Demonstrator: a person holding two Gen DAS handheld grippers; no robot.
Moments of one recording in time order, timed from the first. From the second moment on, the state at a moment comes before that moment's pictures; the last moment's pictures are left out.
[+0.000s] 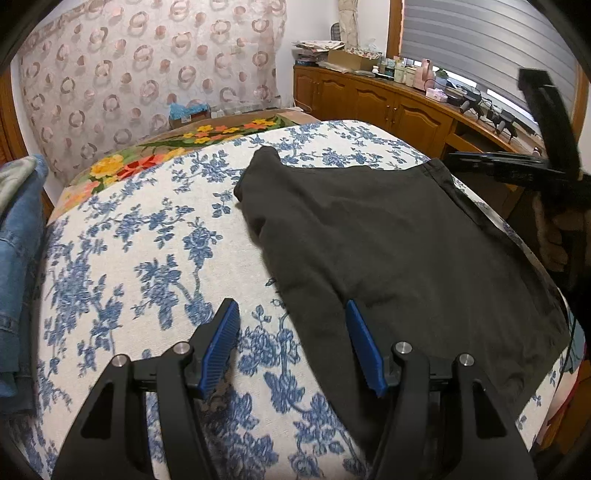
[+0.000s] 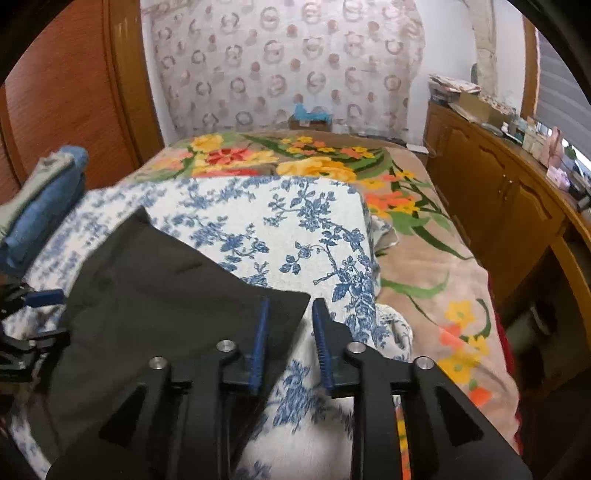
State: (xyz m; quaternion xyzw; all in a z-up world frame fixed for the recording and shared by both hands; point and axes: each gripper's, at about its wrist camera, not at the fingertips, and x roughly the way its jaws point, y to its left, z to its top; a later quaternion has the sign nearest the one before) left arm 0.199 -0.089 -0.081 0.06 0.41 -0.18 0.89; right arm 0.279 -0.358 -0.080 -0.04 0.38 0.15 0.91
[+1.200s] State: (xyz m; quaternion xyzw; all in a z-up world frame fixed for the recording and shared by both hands) left arm 0.061 -0.106 -0.088 0.07 0.40 -0.26 0.87; right arm 0.090 -0.327 -0.084 -0.01 0.39 0.18 0.90
